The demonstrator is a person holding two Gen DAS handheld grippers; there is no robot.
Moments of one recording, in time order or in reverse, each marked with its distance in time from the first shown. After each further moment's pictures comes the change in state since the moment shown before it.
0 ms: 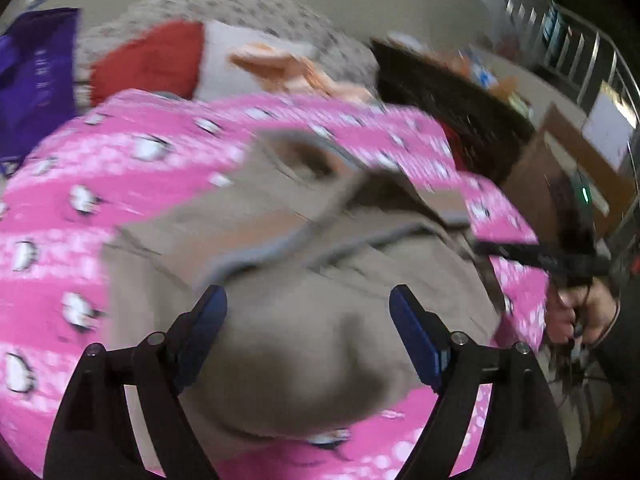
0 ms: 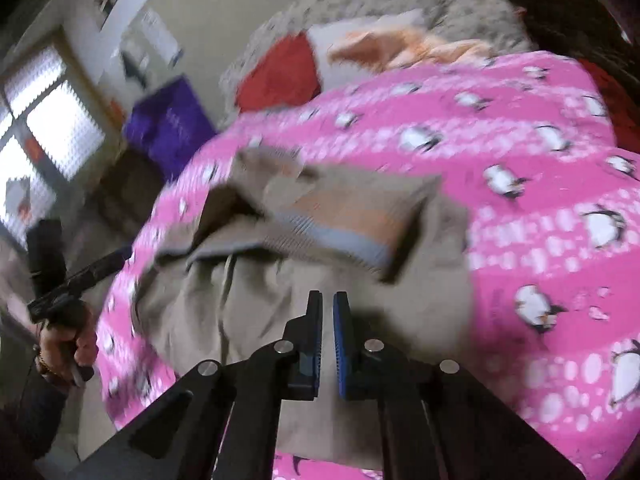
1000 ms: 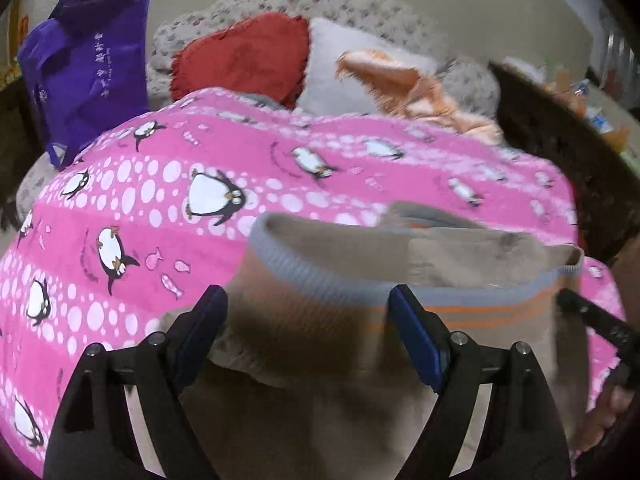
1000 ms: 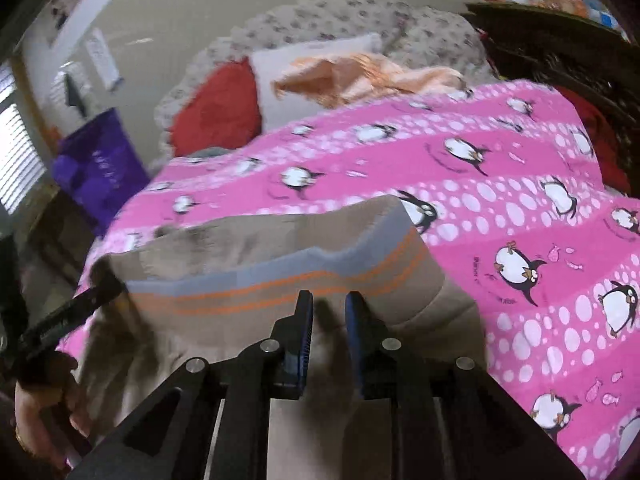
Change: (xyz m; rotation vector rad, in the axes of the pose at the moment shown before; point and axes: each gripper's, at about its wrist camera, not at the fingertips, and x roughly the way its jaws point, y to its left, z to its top) left arm 0.099 0.077 0.089 -0.207 -0.050 0.372; right arm 0.078 -0.021 0.091 0.149 -0.115 -0.212
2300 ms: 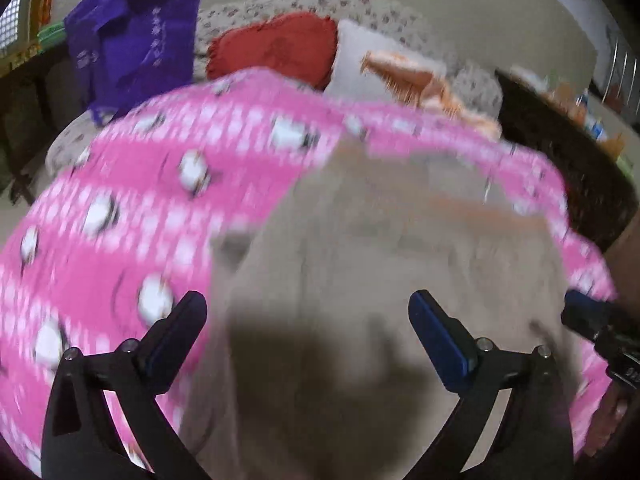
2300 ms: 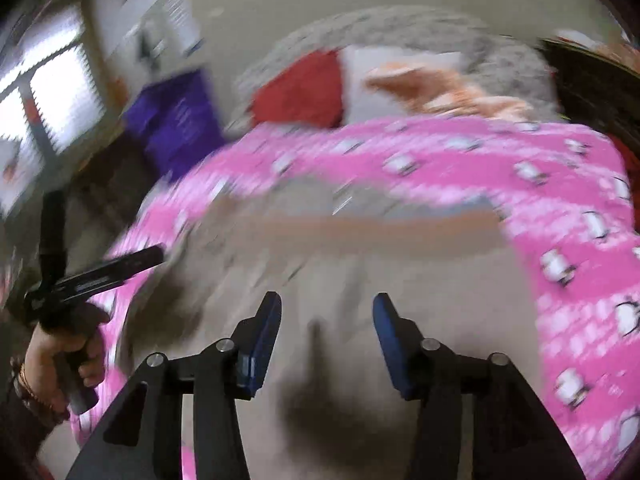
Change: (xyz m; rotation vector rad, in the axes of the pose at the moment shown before) left arm -0.070 0.064 -0.090 -0.038 0.012 -0.001; right arm -0.062 0.100 -0.084 -0.341 0.011 0.150
